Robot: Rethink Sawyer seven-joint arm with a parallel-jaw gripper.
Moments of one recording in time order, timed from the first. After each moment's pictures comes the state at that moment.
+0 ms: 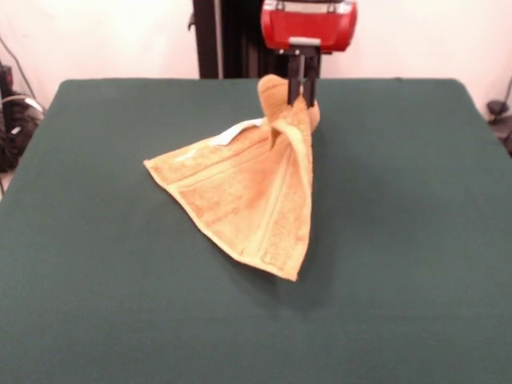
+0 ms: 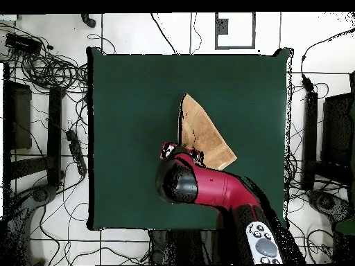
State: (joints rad) arm -0.25 -0.80 0.07 1.97 -0.04 0.14 1.88
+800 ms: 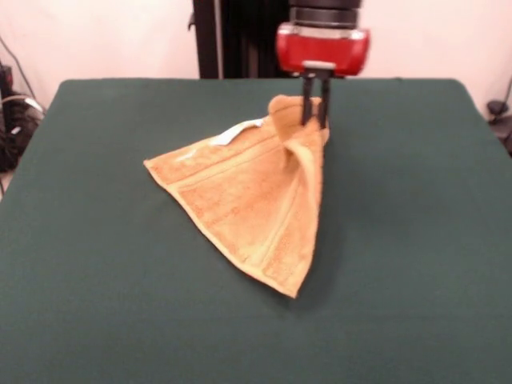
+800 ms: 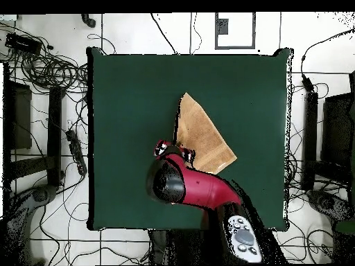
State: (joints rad) arm -0.14 -0.72 0.00 1.97 0.06 -0.01 1.89
